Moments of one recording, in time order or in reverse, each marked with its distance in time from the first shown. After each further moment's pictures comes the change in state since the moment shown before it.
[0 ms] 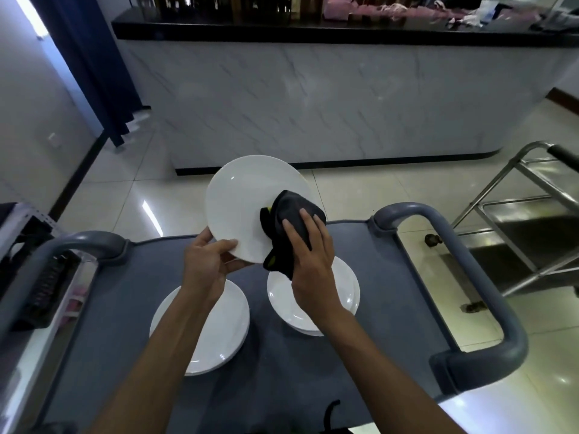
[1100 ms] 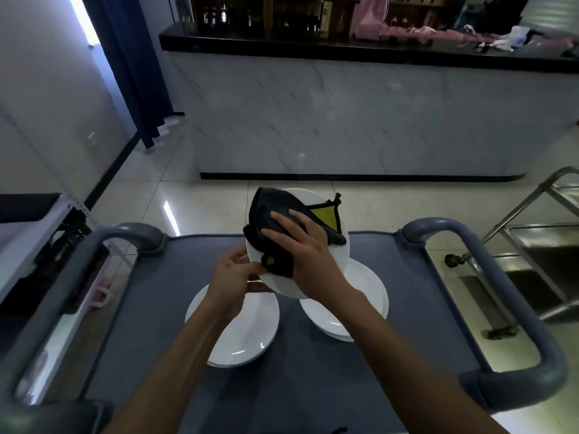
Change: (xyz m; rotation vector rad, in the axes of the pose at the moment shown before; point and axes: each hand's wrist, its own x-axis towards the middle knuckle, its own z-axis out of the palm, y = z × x) left_hand -0.027 0.001 -0.047 0.220 -0.173 0.003; right_hand 0.035 -0.047 0.022 -0.024 -0.271 -0.338
